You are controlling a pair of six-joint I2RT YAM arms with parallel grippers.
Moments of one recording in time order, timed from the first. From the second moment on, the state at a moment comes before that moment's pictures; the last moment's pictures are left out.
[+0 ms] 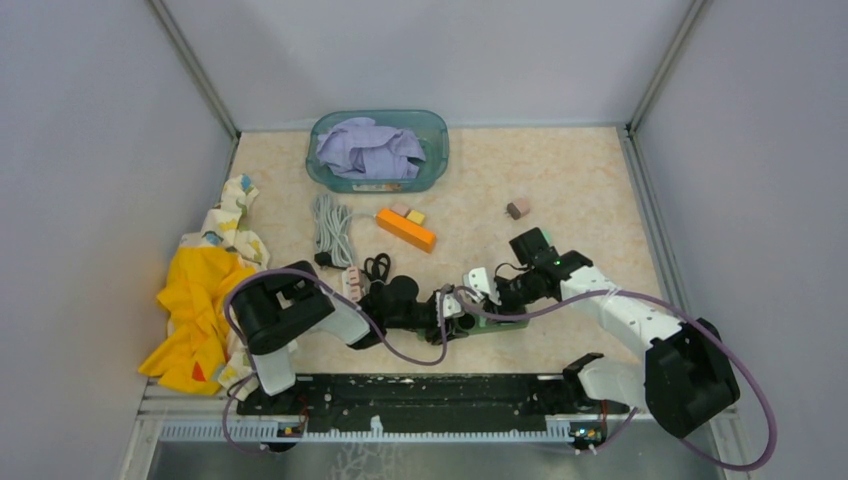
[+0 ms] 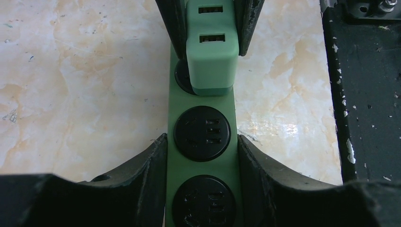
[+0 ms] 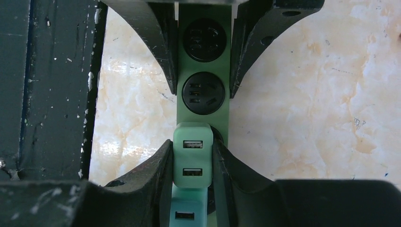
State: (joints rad) left arm -1.04 1.82 0.50 0.96 0.40 0.19; right arm 0.50 1.17 0.67 -0.70 -0.73 -1.09
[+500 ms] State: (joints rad) left arm -1.03 1.79 0.45 0.99 0.39 0.15; right arm 0.53 1.16 0.64 -0.61 -0.76 -1.02
